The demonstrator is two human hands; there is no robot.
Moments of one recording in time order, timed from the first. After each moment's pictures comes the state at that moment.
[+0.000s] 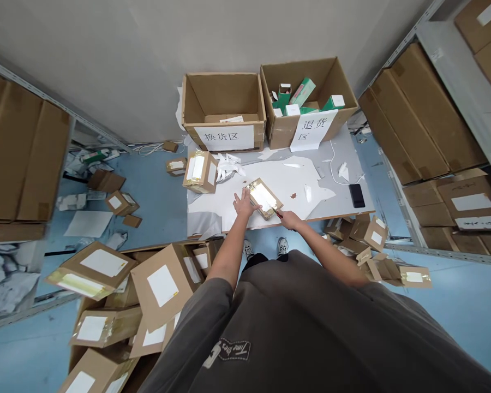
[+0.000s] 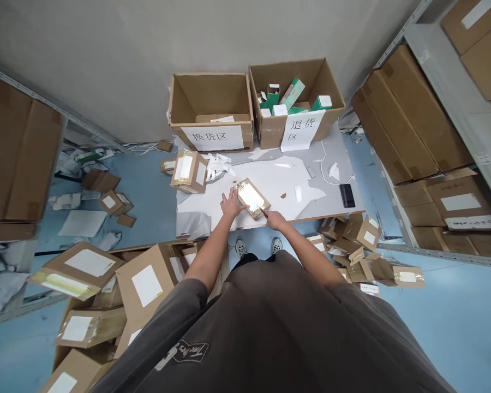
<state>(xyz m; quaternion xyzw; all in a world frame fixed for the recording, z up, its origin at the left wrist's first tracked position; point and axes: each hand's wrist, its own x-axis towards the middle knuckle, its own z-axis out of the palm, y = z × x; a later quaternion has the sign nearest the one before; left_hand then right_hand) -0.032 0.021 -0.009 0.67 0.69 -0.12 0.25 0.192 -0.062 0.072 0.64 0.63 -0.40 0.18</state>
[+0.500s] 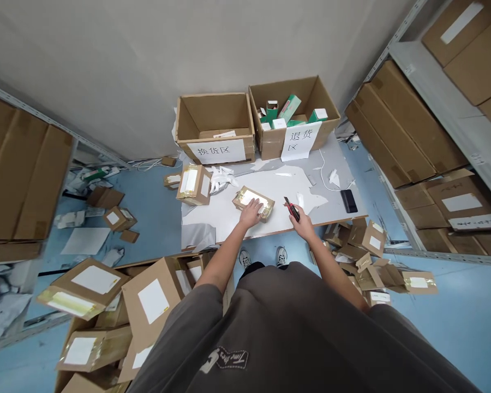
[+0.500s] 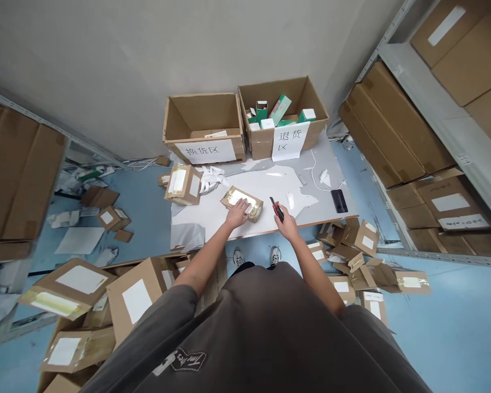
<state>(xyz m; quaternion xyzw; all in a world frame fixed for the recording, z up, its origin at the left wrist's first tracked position) 0.006 0.011 0.014 0.85 0.48 -0.07 0.22 0.271 -0.102 0.080 0.73 0.57 -0.34 -0.17</state>
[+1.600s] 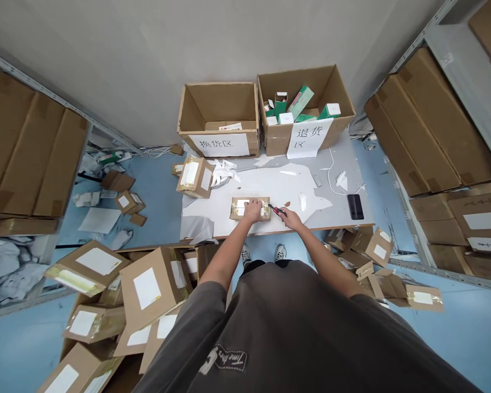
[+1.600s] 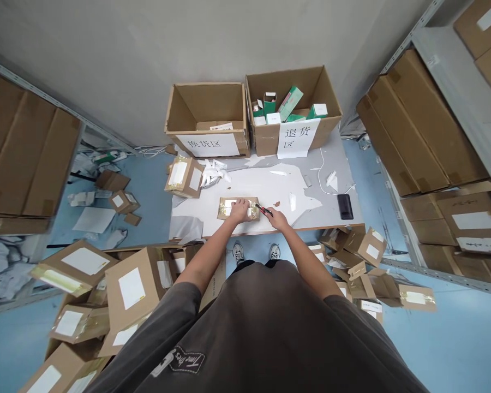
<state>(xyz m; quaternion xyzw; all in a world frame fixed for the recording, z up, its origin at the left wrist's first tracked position) 0.056 0.027 0.006 0.80 0.55 -0.16 0.20 0.286 -0.036 -0.016 0.64 0.59 -0.48 -0.12</state>
